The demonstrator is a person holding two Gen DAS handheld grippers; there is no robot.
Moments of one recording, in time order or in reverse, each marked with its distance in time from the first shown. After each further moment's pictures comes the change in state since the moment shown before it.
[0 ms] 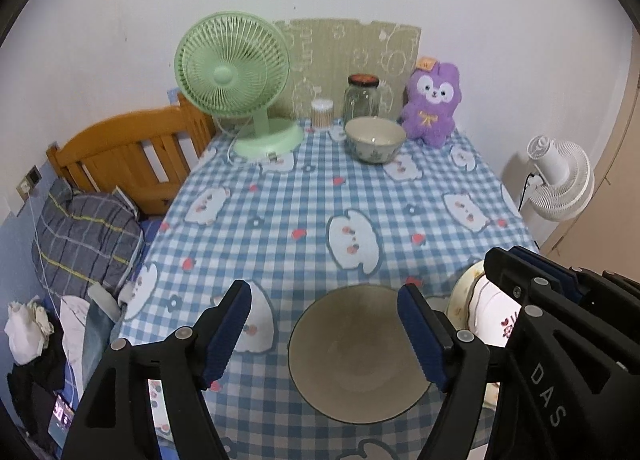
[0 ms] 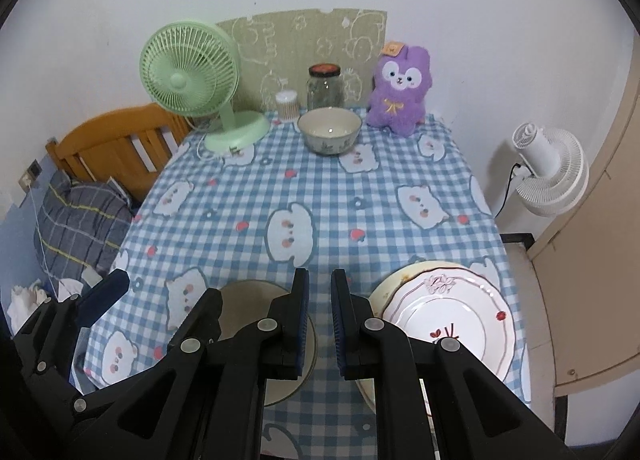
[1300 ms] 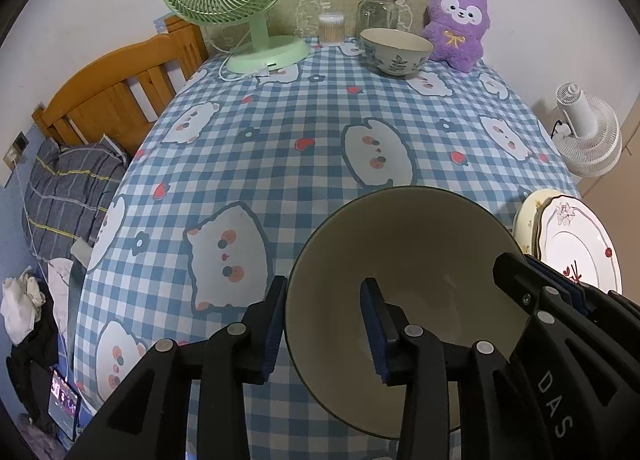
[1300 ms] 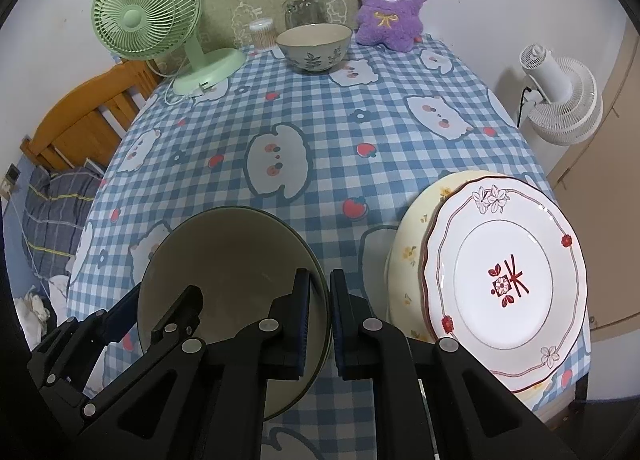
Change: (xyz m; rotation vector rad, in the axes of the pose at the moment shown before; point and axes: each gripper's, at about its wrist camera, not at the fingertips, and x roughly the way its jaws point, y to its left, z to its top) left arm 0.089 0.011 -0.050 -0.004 0.214 0.009; right arm 0.102 0.005 -0.058 0.114 0.184 -0.018
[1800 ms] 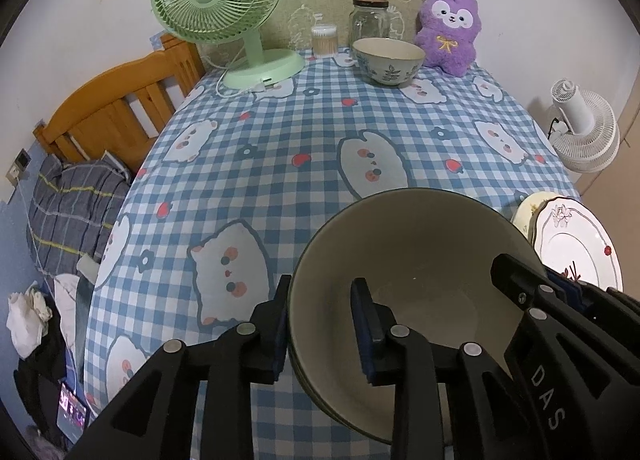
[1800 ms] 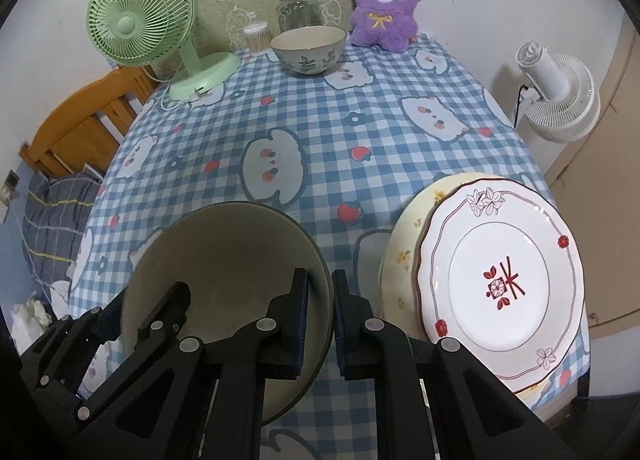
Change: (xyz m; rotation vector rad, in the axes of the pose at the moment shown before) left arm -0.008 -0.004 0.006 0.031 -0.031 0.021; right arm -0.002 -0.004 0.004 0.008 -0.007 0.000
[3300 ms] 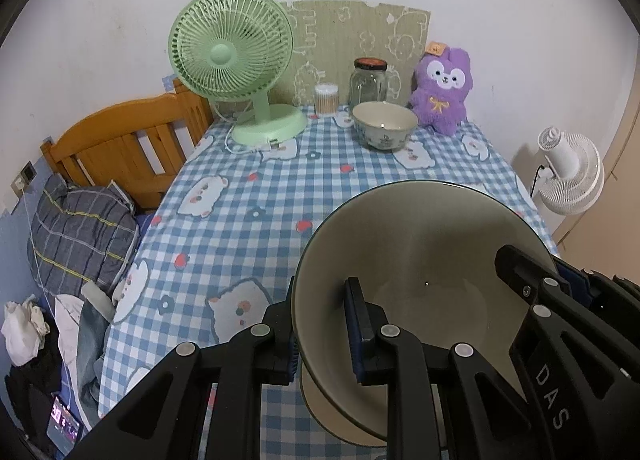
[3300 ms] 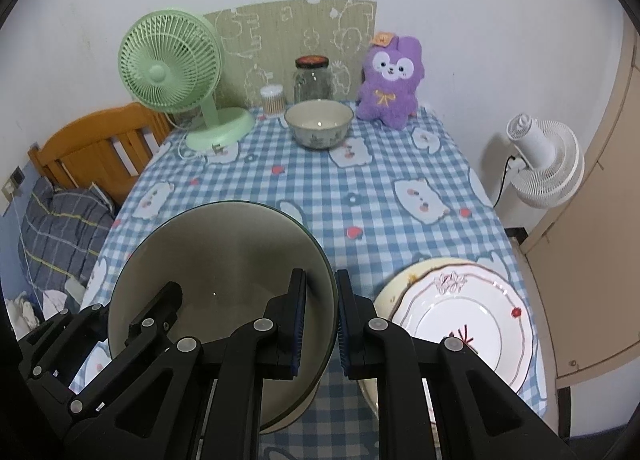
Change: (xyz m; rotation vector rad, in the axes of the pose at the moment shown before) left arm -0.047 0.007 0.027 -0.028 -0.145 -0.029; right arm -0.056 0.011 0.025 -0.087 -0.166 -0.043
